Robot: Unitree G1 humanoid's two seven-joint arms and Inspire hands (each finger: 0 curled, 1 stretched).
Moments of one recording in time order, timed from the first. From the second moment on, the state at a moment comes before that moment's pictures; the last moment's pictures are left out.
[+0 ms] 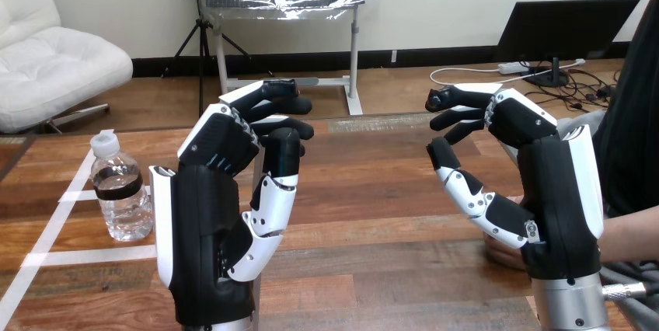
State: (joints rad) left arm 0.27 -0.01 -0.31 -0.14 0.21 -0.76 0.36; right arm 0.05 -0.16 -0.01 0.11 -0.21 -0.87 -0.10
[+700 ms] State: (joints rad) left arm 0.28 -0.01 -0.28 -0.15 0.26 -0.76 0.40; right arm 0.05 -0.16 -0.01 0.11 -0.21 -0.87 -0.10
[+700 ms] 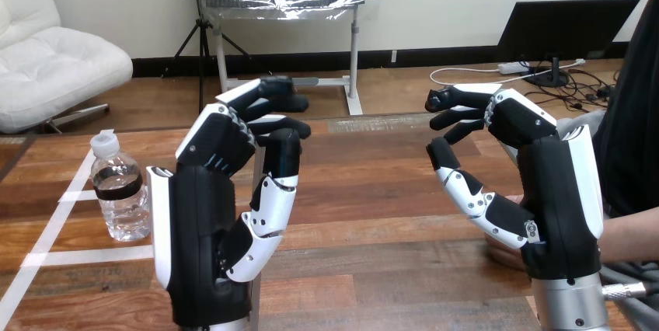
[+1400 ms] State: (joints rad) left arm 0.28 -0.02 -0.04 -0.20 0.65 -0.67 0.69; right arm 0.05 -0.16 -0.01 0.12 -0.21 -0.86 -0.10
